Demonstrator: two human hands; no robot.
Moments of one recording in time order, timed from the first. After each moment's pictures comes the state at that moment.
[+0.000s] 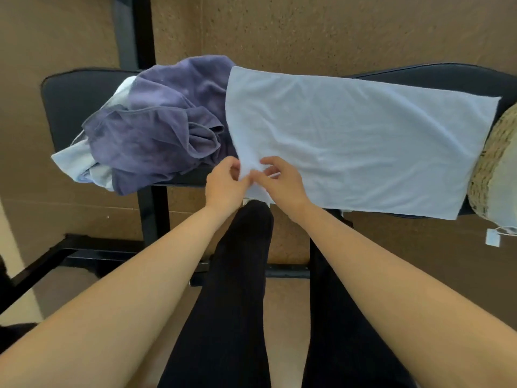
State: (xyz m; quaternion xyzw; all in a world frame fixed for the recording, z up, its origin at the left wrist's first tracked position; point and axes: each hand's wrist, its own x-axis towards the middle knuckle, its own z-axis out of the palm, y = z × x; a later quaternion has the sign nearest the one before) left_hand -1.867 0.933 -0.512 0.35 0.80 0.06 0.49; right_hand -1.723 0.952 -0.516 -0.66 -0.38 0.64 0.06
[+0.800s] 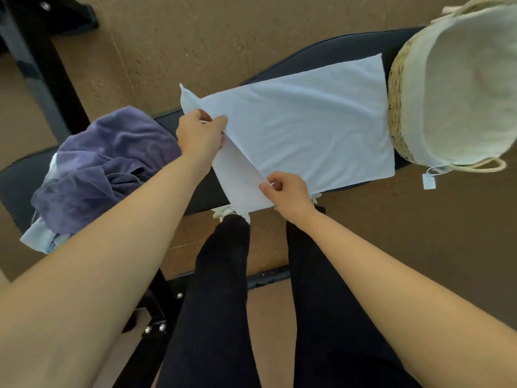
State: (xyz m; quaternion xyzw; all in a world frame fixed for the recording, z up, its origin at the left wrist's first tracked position) left_hand -1.726 1.072 -0.495 0.34 0.80 0.10 0.48; right_hand -1.571 0.930 -0.488 -0.73 -0.34 0.59 0.09
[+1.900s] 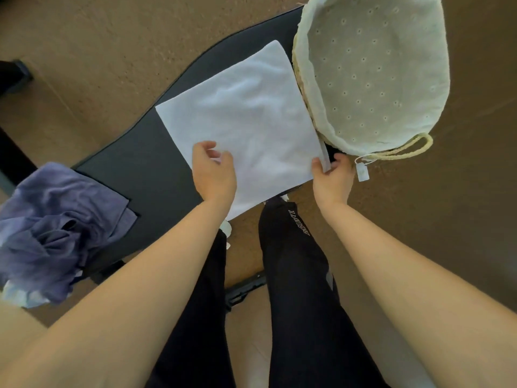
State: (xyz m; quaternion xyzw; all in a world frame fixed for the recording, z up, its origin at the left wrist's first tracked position) left_hand -1.534 0.992 -0.533 0.42 0.80 0.07 0.42; right_hand -1.354 0.875 -0.559 -0.90 -0.06 0.39 0.20
